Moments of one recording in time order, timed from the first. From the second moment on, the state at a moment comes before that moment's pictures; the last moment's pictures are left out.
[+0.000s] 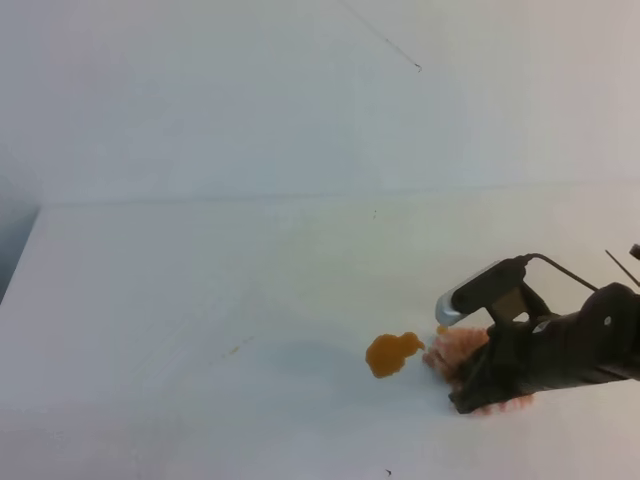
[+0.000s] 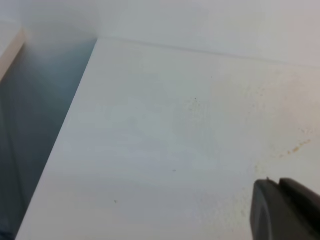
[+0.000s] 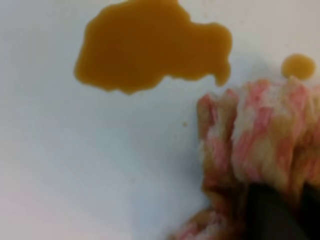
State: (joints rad) left arm -0.06 0.00 0.00 0.03 0.33 -0.30; right arm 0.45 1.84 -0.80 0.69 0.07 -0.88
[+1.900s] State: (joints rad) left arm -0.06 0.00 0.00 0.03 0.33 -0.30; right arm 0.35 2.06 -1.23 -0.03 0.51 -0.09
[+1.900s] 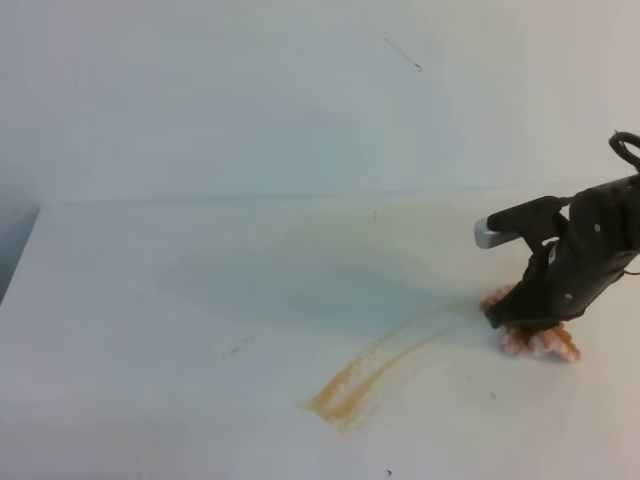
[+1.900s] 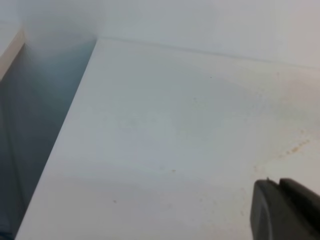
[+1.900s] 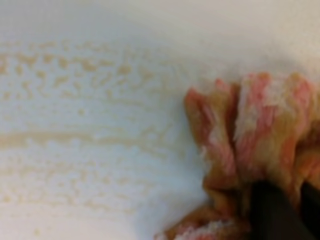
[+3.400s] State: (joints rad) left arm -0.06 0.00 0.00 0.03 0.33 -0.30; right arm 0.62 2.07 -1.29 -0.22 0.53 0.29
